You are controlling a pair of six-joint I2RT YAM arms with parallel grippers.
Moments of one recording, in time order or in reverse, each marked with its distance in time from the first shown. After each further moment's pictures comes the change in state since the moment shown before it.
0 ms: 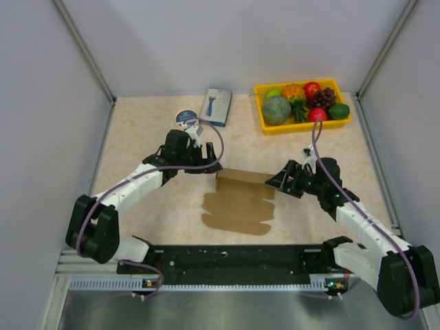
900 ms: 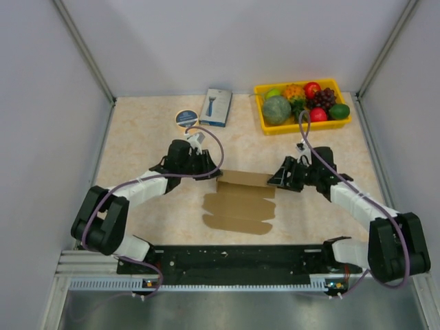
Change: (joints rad) left arm 0.005 0.098 -0.163 0.331 0.129 -0.128; right arm -0.050 0.300 0.152 -0.067 -0.076 -0.167
